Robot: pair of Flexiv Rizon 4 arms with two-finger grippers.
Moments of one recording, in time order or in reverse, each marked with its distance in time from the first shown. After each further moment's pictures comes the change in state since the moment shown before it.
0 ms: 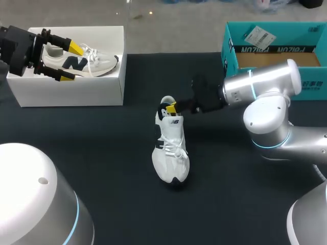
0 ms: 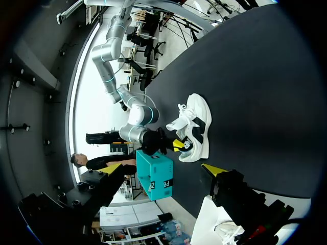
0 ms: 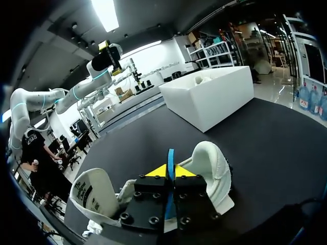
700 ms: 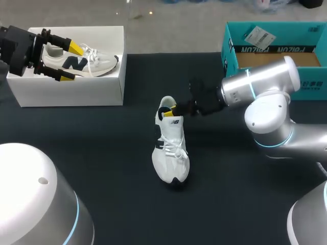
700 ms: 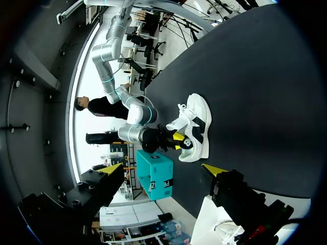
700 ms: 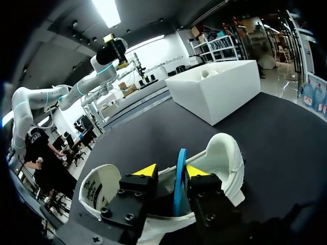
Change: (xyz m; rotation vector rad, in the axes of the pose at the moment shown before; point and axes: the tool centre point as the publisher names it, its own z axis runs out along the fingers) left arm 0.000 0.000 0.000 0.000 0.000 0.000; right arm 0.018 -0.007 0.001 0.049 0.036 -0.003
